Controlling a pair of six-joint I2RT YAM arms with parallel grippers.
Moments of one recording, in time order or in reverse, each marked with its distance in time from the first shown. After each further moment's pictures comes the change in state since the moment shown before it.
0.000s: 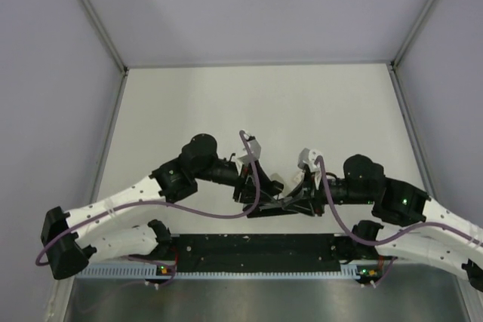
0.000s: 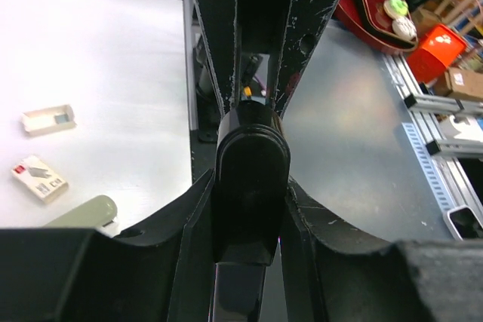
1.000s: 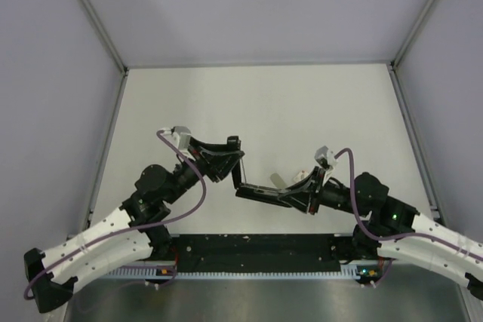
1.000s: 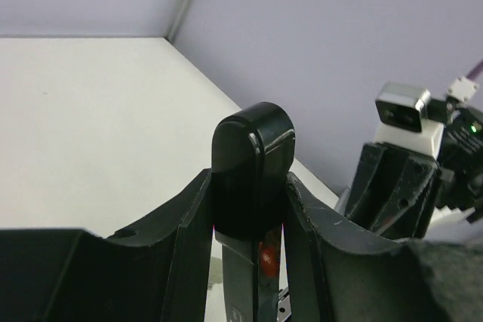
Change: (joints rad) left arm 0.040 -0.439 -0.299 0.259 -0.824 -0.294; right arm 0.000 -0.216 -0.343 0.418 0.194 0.333
